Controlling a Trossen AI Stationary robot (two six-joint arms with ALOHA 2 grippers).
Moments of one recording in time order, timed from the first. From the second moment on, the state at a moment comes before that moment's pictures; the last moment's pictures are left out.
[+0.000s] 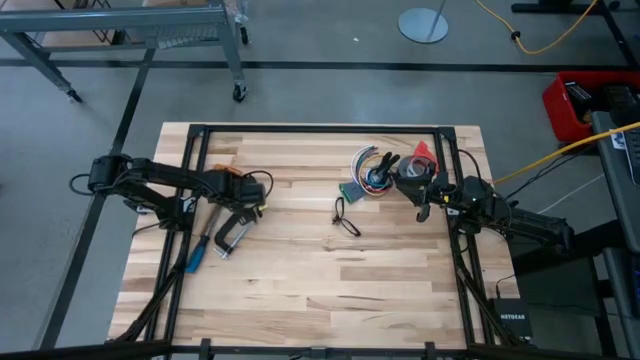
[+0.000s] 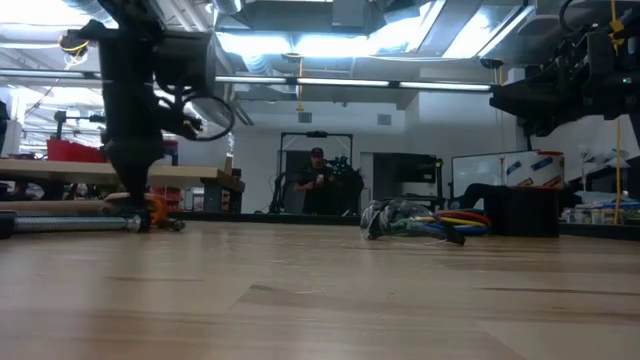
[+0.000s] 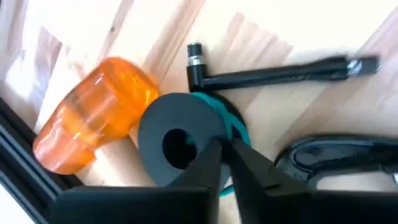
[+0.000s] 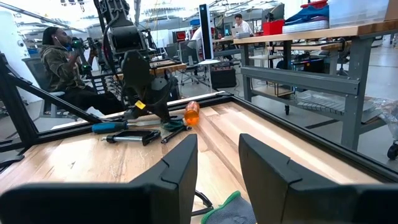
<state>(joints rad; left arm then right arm) 0.11 1.38 0.73 -0.89 -0.40 -0.46 -0.28 0.01 0.01 0.05 -0.02 0.12</state>
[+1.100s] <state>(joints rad) 0.14 1.38 0.70 -0.90 -0.41 -0.63 -0.28 0.01 0.01 0.05 -0.02 0.12</state>
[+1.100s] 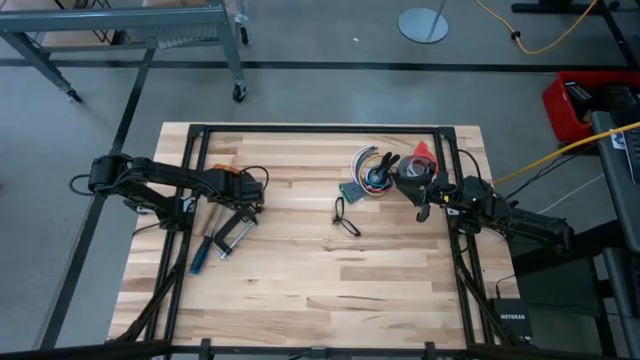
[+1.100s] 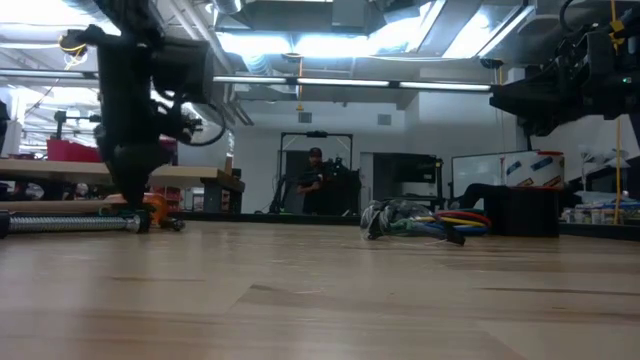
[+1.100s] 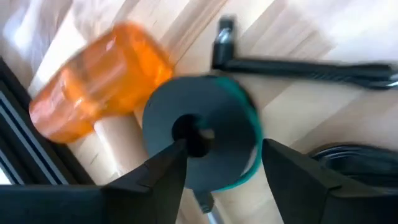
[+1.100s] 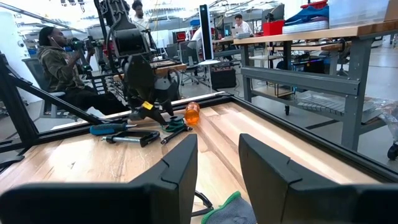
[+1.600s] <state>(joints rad) 0.16 1.38 0.64 -0.80 -0.41 -0.56 -0.28 0.01 0.01 0.05 -0.02 0.12</state>
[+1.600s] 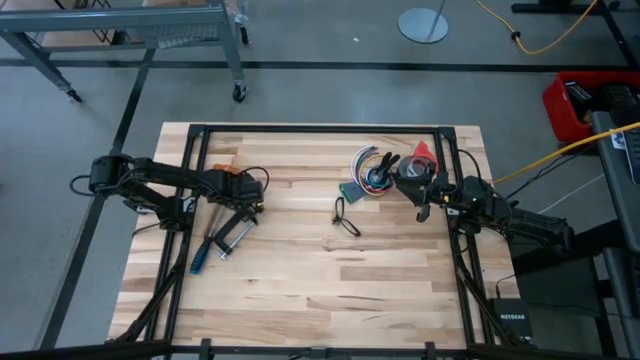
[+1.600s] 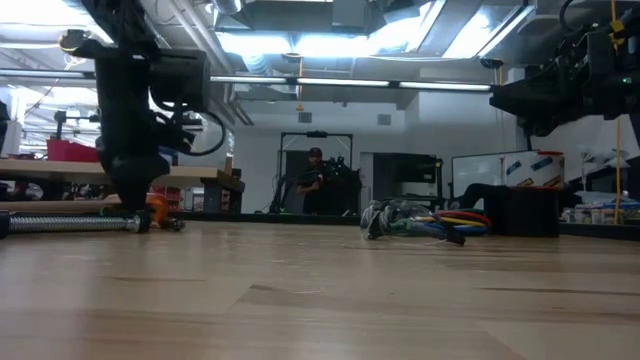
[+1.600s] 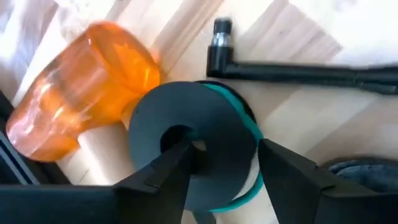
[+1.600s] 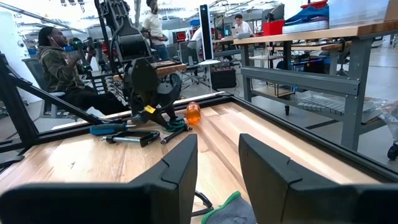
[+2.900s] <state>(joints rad) 0.16 1.32 0.87 -0.76 -0.40 -0.49 -0.28 0.01 0.01 0.06 -0.02 0.12</state>
